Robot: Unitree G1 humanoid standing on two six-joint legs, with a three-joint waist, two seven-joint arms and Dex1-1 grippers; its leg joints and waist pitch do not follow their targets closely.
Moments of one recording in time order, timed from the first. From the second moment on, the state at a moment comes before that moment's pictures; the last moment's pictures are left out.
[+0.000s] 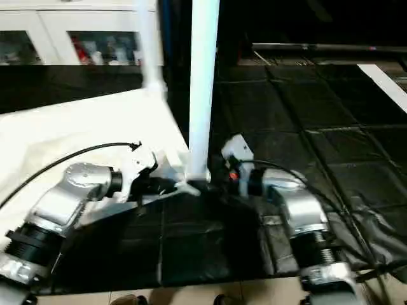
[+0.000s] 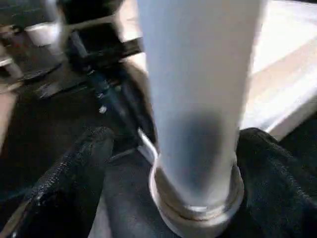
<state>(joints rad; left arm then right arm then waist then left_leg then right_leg) -0.52 0.43 -0.32 0.28 -0.03 0.32 -1.18 -0.48 -0.38 0.12 0.37 0.24 0.27 1.25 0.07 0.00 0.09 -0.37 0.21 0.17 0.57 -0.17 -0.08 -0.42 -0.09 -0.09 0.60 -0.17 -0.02</state>
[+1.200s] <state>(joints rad) -0.60 0.49 -0.43 0.38 -0.02 0.09 -1.43 -0.63 -0.42 0.28 0.61 0.24 0.11 1.60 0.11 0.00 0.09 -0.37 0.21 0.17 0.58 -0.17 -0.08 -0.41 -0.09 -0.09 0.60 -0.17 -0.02</state>
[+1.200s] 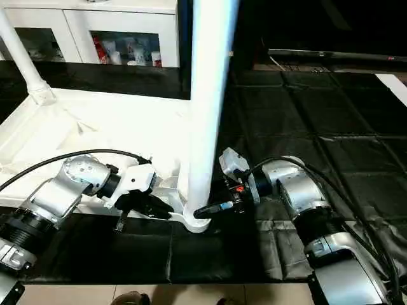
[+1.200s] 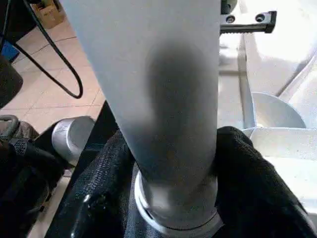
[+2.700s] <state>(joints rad) -0.55 0.12 -0.18 0.29 0.04 0.64 -0.63 -0.54 0.03 -0.05 0.51 0.17 0.27 0.43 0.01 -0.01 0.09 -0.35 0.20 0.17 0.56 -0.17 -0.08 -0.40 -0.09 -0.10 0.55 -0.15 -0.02</state>
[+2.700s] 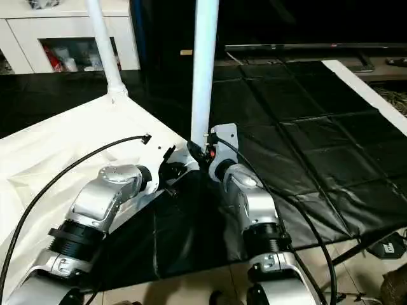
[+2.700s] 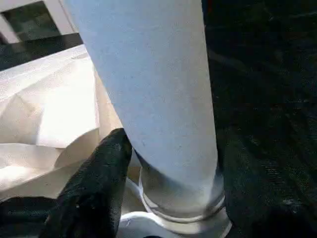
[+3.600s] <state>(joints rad) -0.61 0.51 -0.42 0.39 0.01 0.13 -1.39 -0.54 -0.45 0.17 0.45 0.26 0.21 1.46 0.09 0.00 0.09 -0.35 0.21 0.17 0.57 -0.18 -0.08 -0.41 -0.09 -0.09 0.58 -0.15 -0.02</state>
